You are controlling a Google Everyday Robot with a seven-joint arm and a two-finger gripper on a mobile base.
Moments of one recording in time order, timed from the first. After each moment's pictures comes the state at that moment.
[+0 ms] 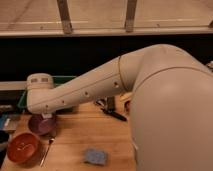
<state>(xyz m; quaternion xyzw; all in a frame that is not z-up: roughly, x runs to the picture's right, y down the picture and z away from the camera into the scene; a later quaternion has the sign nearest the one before) -0.295 0.057 0.684 -0.15 -0.13 0.39 0.90</state>
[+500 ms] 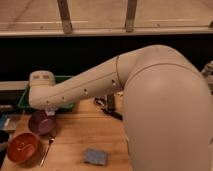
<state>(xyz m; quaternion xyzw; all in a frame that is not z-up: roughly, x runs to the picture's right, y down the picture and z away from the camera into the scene) -0.279 0.036 0.718 -0.14 -0.11 0.41 0.89</state>
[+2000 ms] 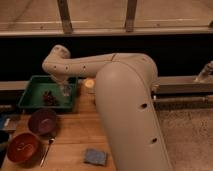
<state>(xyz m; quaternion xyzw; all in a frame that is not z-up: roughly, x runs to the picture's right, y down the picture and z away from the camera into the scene) -0.254 -0.047 0.831 -0.17 -0.04 0.42 0.89</state>
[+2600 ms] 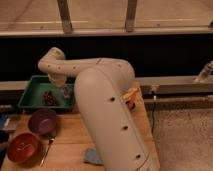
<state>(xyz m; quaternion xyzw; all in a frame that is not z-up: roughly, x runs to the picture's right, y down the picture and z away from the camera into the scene) -0.276 -0.031 0.896 -0.21 0.01 0.40 0.89</state>
